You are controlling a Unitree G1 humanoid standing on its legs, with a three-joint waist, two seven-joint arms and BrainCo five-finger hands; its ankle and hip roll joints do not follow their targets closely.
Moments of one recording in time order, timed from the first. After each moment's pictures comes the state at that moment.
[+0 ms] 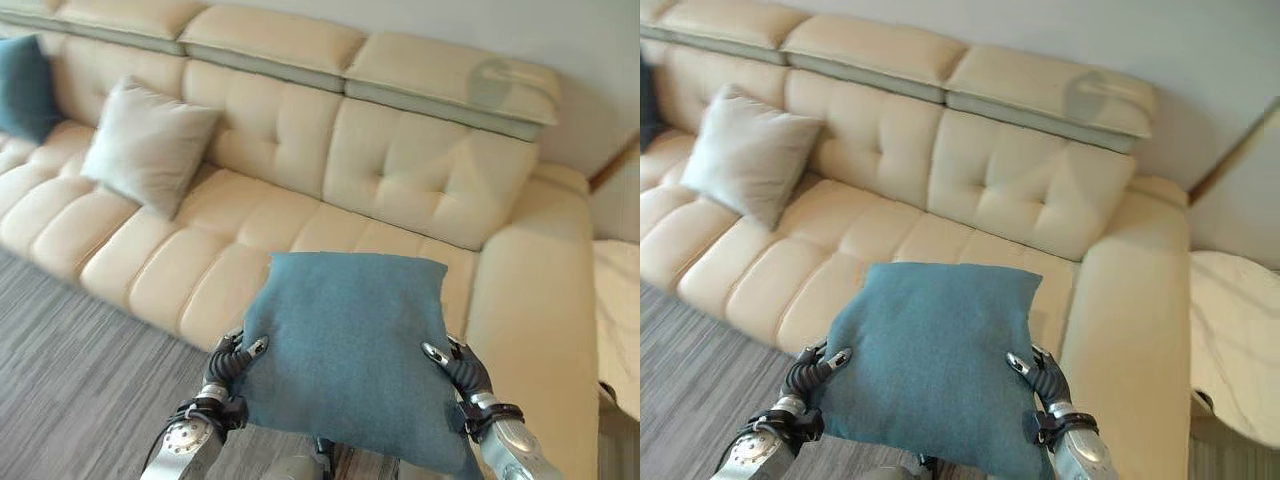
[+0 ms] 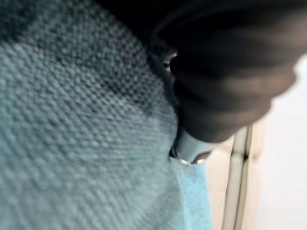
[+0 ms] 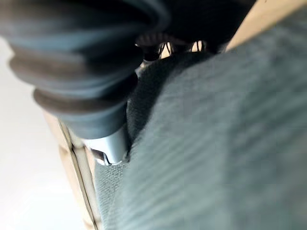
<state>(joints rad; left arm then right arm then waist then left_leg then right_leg) 0.27 0.45 -0.15 -0.03 -0.49 -0.01 0.13 0.24 -0.31 0.21 0.01 0.50 0.01 -0.01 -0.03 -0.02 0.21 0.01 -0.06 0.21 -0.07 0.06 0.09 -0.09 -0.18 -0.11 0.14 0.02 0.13</state>
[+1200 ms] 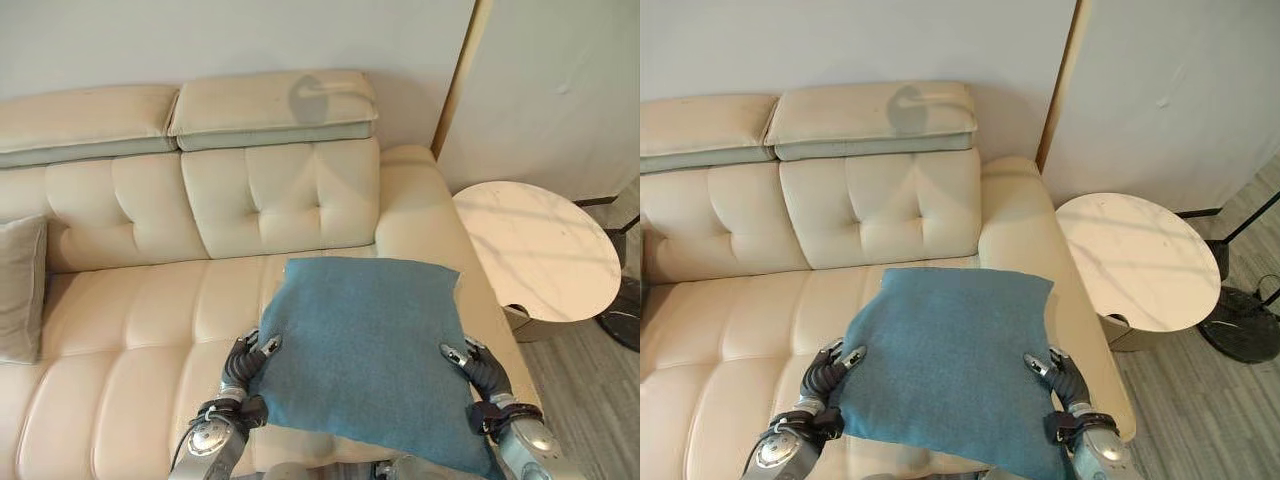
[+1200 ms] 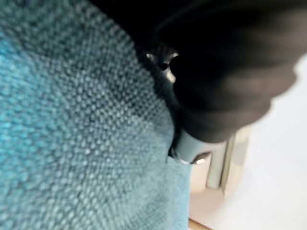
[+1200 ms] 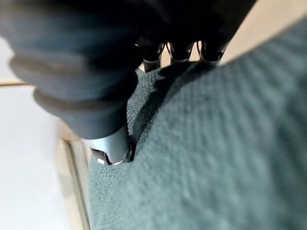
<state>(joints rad) 0.30 0.30 -0.17 -0.02 -0.45 -0.01 0.14 0.29 -0.38 0.14 0.05 0.53 0.01 -0.01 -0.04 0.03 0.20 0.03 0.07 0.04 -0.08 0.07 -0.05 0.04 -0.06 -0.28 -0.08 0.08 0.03</state>
